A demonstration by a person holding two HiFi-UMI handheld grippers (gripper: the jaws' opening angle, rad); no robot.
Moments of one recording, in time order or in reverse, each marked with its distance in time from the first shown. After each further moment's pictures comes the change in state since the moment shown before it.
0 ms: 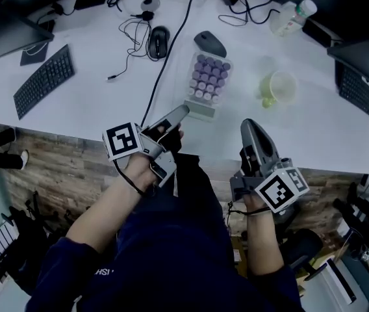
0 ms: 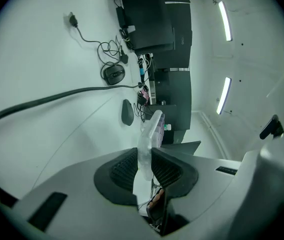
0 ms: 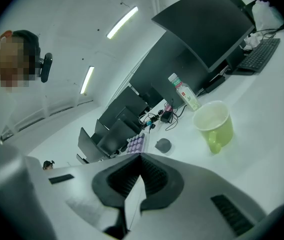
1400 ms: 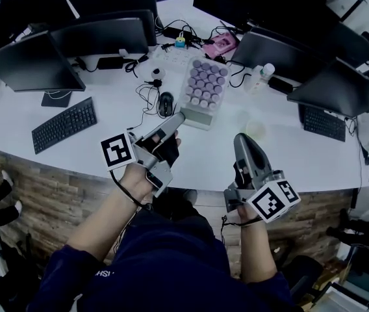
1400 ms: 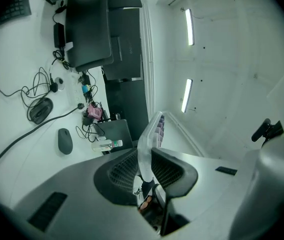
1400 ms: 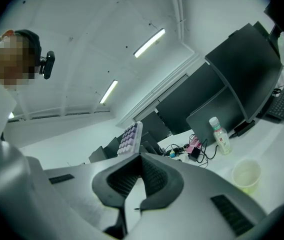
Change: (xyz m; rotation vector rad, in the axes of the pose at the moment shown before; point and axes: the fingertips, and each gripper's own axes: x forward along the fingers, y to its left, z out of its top) left arm -0.043 -0.198 0.060 0.220 -0.039 -0.327; right arm -0.014 0.141 0.105 -0.200 -0.225 0.108
